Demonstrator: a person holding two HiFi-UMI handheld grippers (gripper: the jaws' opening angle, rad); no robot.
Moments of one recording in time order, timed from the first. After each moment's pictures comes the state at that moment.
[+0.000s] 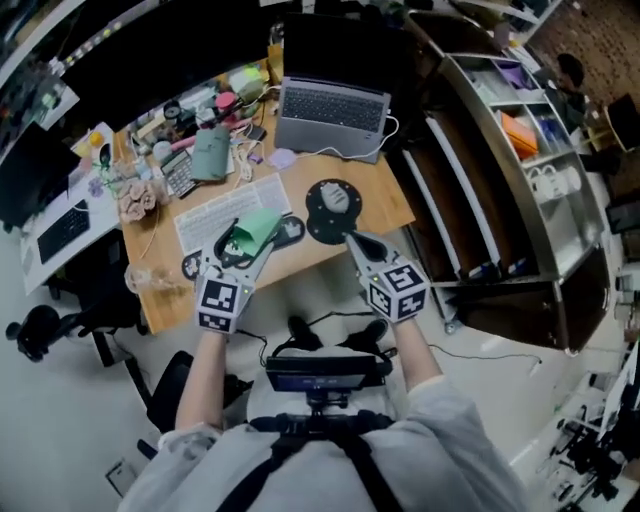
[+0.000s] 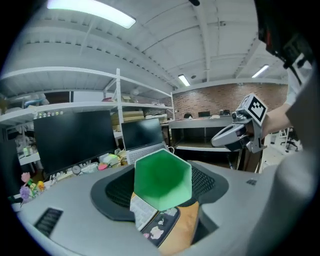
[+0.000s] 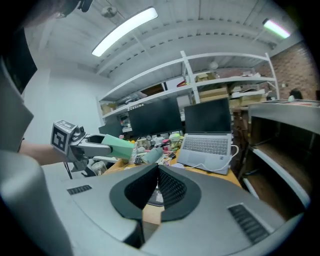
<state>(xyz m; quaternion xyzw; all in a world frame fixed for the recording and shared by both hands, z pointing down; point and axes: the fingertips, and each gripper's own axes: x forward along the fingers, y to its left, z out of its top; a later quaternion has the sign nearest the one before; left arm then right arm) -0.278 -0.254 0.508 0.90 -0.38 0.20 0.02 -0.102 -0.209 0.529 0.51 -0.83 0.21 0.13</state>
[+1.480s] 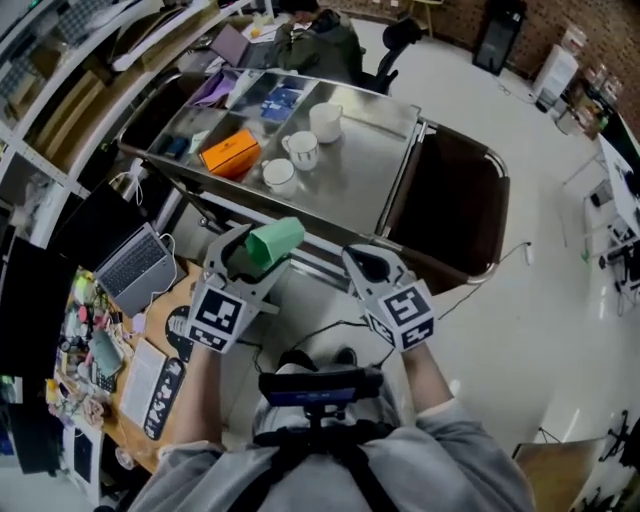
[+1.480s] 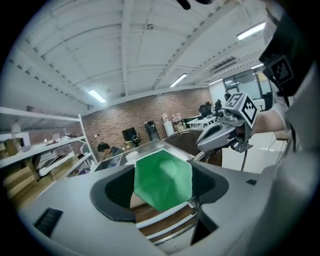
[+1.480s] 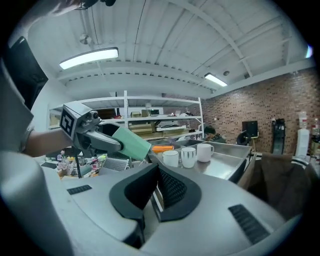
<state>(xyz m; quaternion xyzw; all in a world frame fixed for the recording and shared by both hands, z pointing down) 0.329 -0.078 0.374 0.97 0.06 0.18 -0.18 0.382 0.024 0.412 0.76 -0.63 0.13 0.06</state>
